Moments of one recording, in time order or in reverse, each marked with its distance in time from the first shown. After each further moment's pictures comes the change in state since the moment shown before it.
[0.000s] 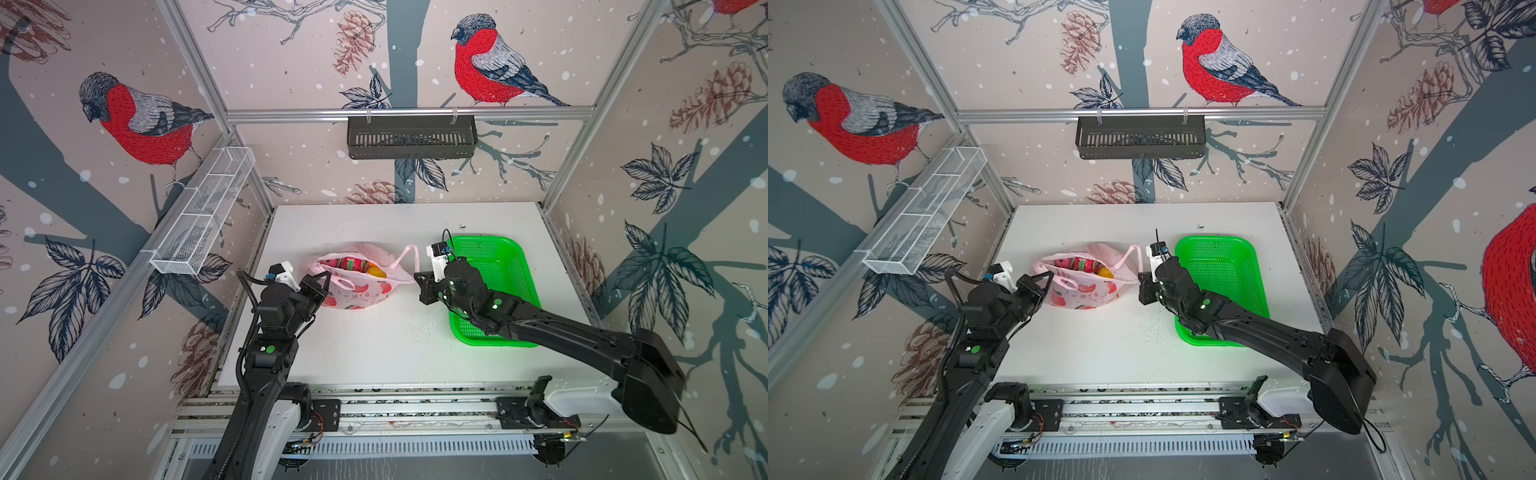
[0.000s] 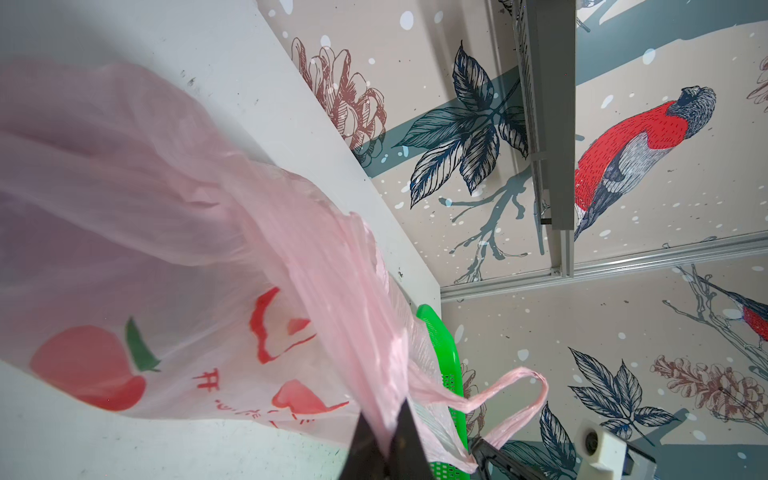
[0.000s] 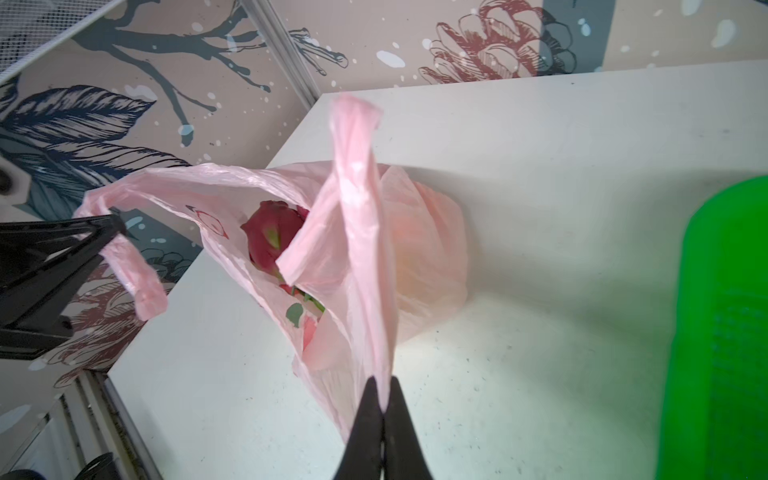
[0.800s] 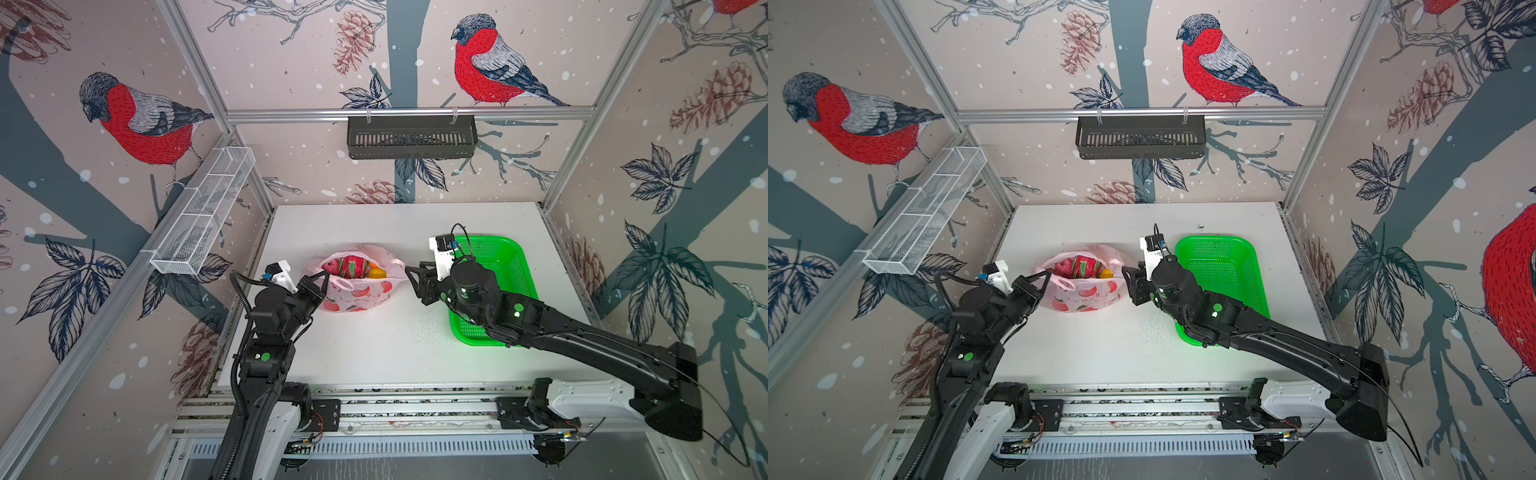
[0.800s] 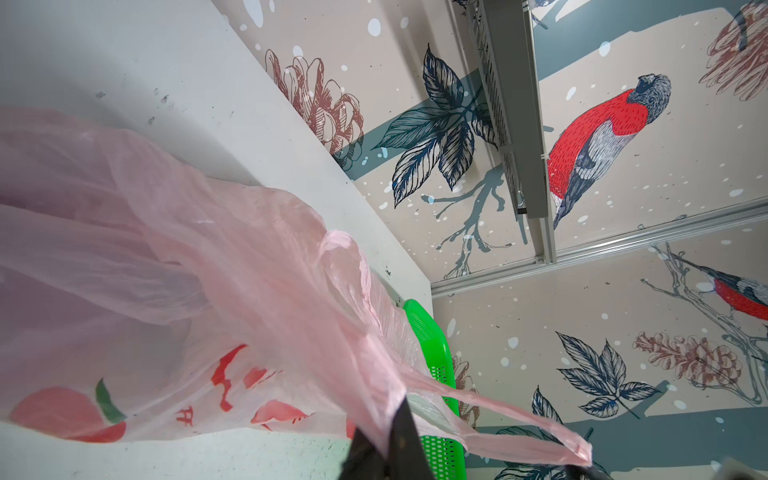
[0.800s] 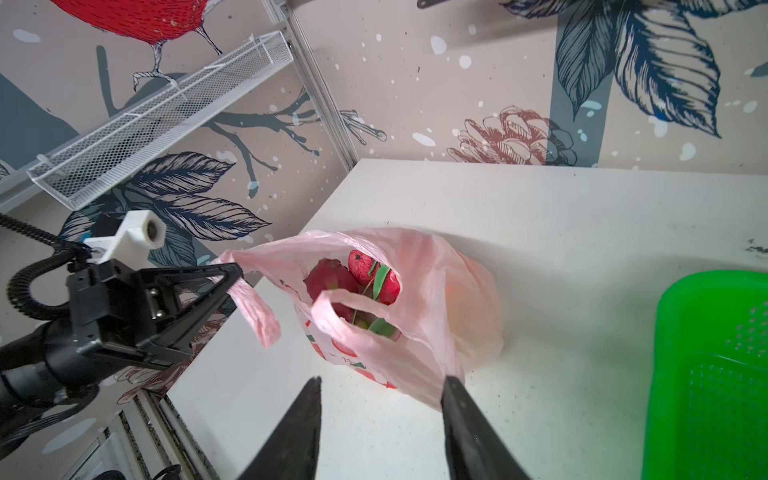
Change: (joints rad) left arm 0.000 -0.042 0.050 -0.050 0.021 0.056; right arm 0.207 -0.095 0.247 -0.188 0.205 -0.055
